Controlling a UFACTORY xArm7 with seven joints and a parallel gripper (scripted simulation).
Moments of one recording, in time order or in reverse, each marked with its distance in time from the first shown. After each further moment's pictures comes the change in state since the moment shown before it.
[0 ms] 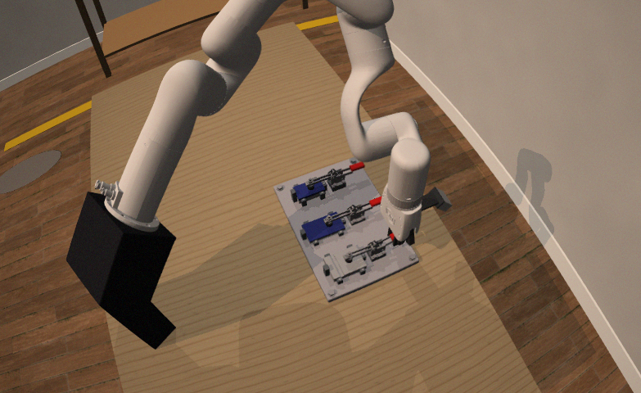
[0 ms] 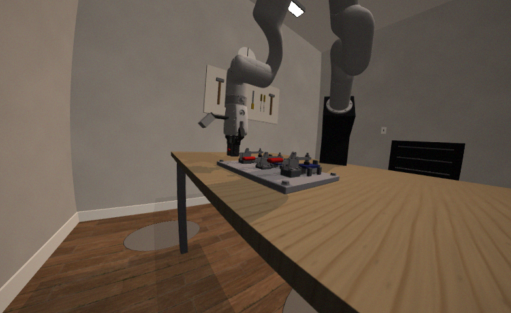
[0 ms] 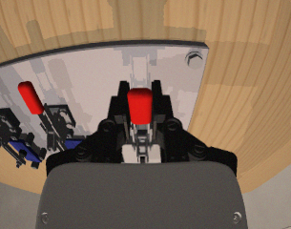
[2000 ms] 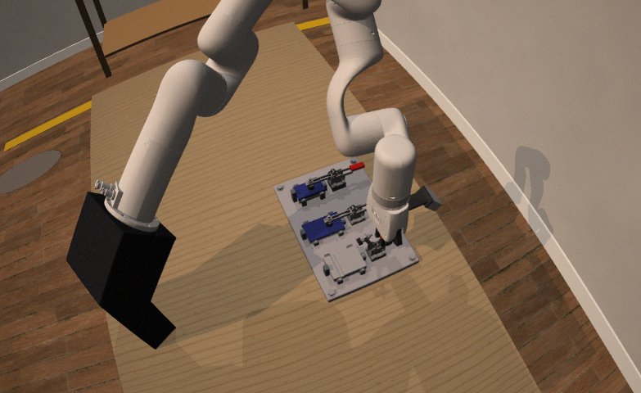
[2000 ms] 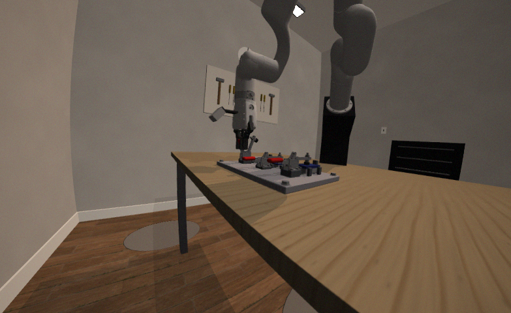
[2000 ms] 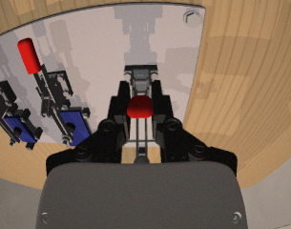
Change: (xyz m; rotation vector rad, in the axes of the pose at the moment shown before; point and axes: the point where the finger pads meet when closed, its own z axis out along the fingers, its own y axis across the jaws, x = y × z) arm -0.035 0.000 -0.024 0.000 0.001 -0.001
